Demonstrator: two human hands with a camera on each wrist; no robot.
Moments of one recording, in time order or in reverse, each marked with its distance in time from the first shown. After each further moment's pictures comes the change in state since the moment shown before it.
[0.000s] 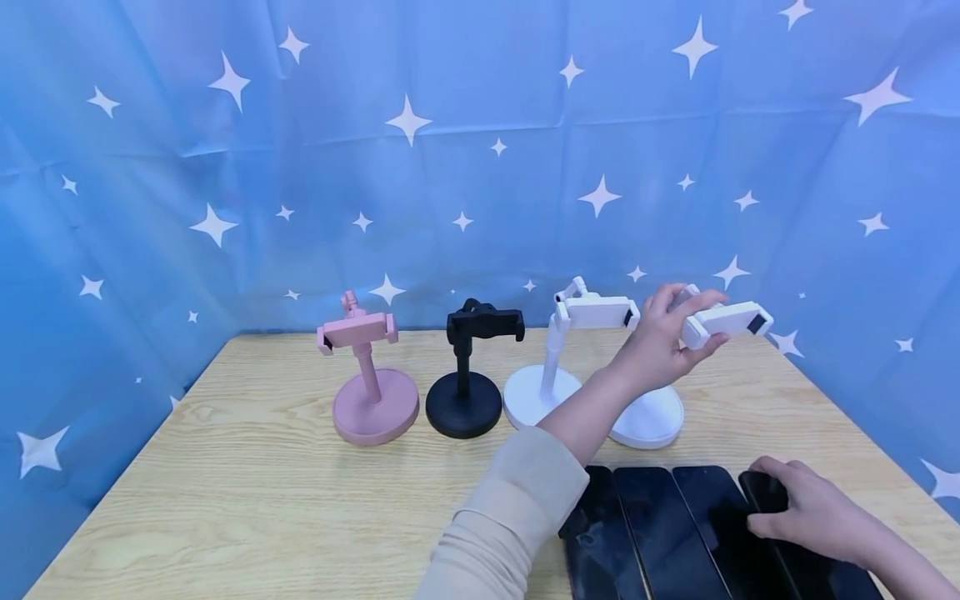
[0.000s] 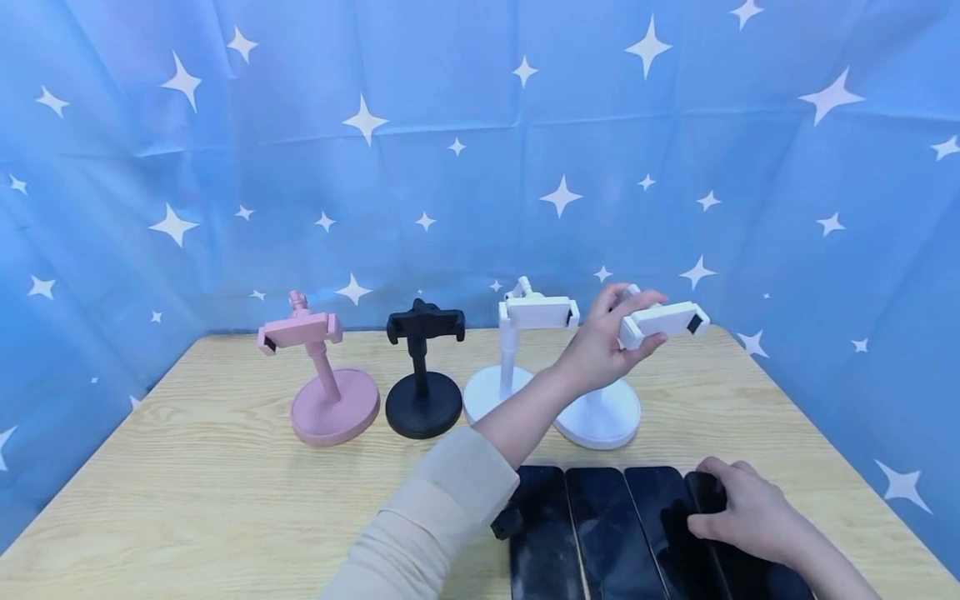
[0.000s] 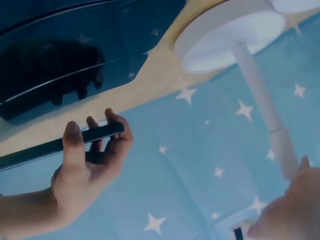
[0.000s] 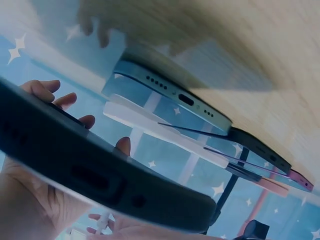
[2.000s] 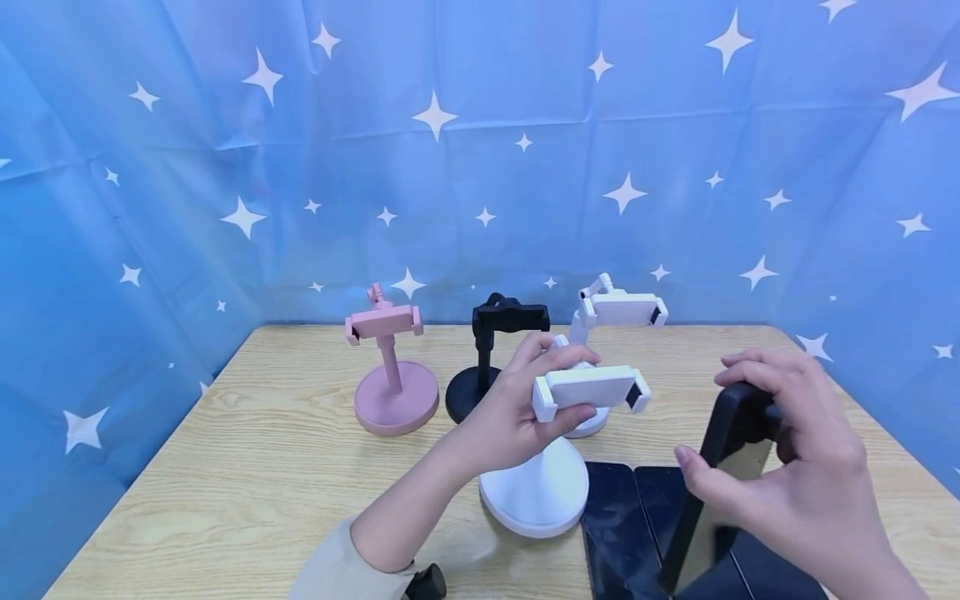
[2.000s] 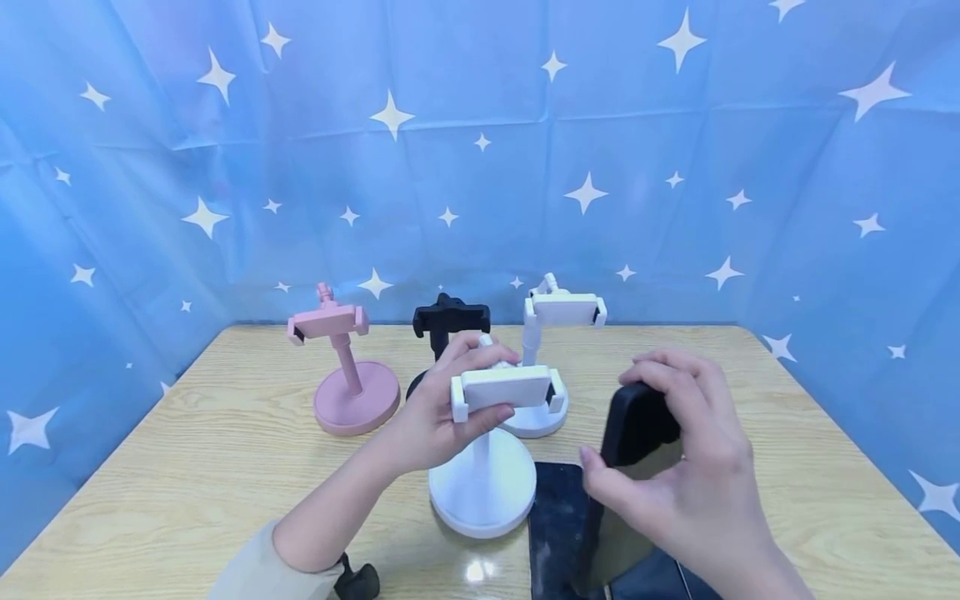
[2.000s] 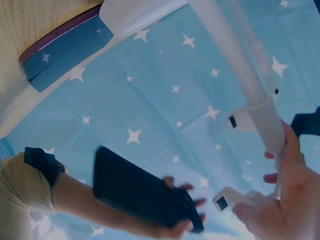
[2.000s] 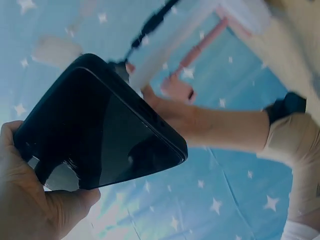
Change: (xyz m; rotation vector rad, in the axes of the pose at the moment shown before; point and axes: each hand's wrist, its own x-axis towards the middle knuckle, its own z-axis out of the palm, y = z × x) left_hand -0.138 0.030 -0.149 -0.266 -0.008 -0.033; right_hand -0.035 -0.178 -0.020 0.290 0.959 -0.728
